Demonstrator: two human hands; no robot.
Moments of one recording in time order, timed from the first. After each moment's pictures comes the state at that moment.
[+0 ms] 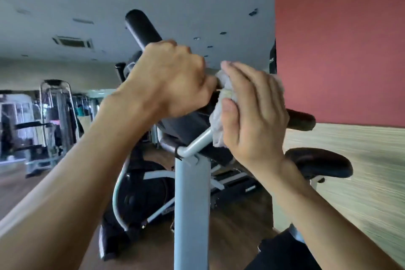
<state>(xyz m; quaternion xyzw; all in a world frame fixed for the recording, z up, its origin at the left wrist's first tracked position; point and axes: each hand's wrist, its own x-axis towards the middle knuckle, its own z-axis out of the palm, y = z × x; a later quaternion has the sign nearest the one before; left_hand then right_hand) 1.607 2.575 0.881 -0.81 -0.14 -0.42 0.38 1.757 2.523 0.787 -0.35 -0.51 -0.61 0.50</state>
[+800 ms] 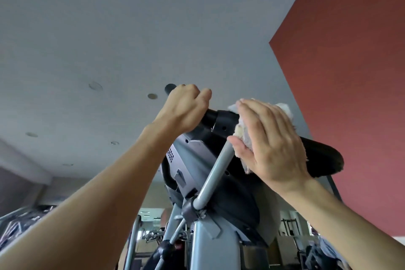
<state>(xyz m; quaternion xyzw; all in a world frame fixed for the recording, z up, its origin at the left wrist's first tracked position) 1.629 2.580 0.845 -0.71 -0.10 -0.67 0.18 1.828 2.551 0.765 -0.18 -0.40 -0.80 0.41</state>
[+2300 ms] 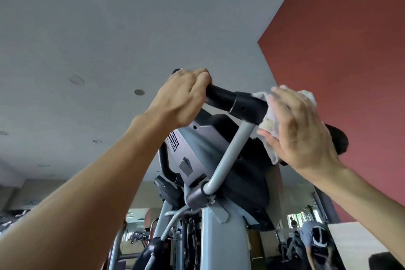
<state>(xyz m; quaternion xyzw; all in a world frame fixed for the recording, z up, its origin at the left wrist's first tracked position) 1.593 2.615 0.826 -0.72 -0.02 -0.64 0.26 1.851 2.552 0.753 -0.21 -0.38 -0.84 0.32</state>
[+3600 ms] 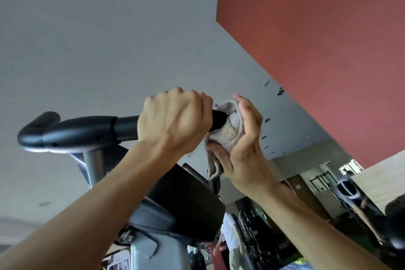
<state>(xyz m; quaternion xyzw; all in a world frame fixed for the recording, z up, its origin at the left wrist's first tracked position) 1.854 2.516 0.767 -0.60 -0.25 -0.52 0.55 2.004 2.626 0.720 0.03 -0.49 -0.56 0.67</state>
